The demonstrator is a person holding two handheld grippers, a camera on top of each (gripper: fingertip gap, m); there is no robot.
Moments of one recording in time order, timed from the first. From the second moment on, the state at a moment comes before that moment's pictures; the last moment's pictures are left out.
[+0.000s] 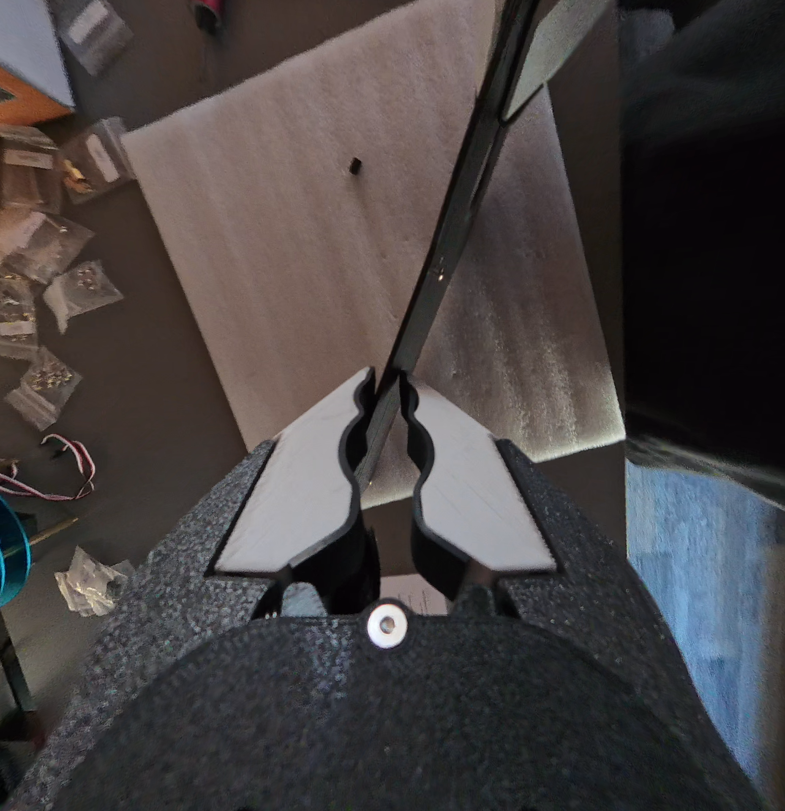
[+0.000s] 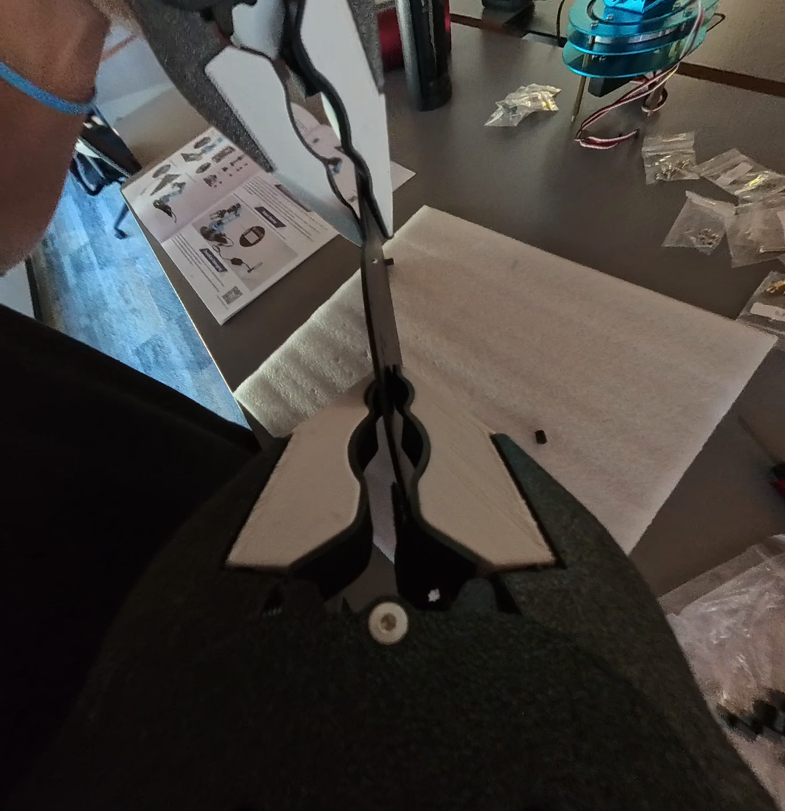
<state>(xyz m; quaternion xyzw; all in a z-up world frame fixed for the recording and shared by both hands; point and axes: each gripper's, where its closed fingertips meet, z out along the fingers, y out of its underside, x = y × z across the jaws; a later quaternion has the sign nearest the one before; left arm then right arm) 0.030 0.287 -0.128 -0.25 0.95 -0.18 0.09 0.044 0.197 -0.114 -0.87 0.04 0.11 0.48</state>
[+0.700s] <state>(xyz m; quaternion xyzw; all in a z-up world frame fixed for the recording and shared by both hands) 0.028 0.255 -0.114 -0.32 0.87 -0.33 0.17 0.034 0.197 -0.113 -0.86 0.02 0.05 0.51</state>
